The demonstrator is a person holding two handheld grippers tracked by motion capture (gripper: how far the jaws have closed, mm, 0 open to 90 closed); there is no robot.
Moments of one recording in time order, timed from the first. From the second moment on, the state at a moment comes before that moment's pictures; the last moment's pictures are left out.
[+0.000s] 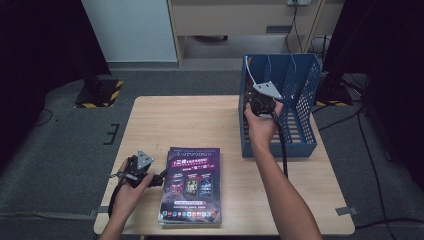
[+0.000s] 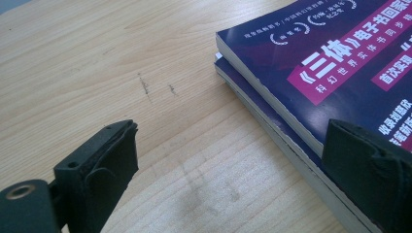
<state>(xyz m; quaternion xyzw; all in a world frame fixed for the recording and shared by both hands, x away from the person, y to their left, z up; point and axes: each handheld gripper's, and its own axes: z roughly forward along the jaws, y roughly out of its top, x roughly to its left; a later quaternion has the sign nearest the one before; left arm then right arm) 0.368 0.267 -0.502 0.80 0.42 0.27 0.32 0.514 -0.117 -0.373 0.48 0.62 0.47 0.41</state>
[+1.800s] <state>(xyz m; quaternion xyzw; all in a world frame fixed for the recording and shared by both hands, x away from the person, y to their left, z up) 0.357 0.266 -0.494 0.78 0.42 0.27 0.37 0.429 -0.146 -0.406 0.43 0.68 0.53 0.27</state>
